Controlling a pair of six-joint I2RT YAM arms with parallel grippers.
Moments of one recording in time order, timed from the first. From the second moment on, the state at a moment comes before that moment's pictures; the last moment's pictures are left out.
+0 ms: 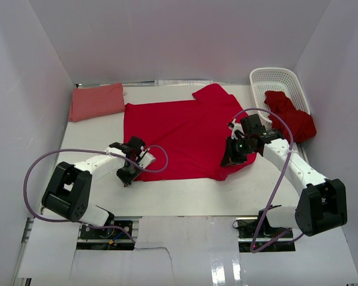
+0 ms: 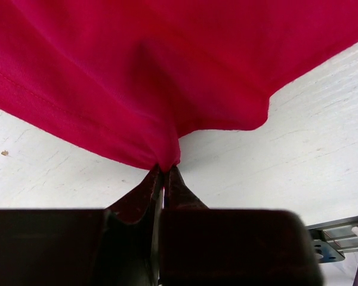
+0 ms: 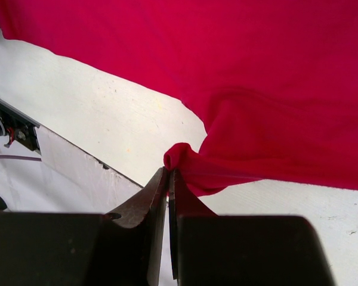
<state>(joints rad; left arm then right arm) -0.45 1.46 0.76 -0.79 -0.08 0.33 0.34 1.30 0.96 -0.79 -0.47 0.25</state>
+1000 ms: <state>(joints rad) -0.42 1.41 1.11 -0.69 0.09 0.12 0.34 1.30 0.95 -0.79 -0.44 0.27</state>
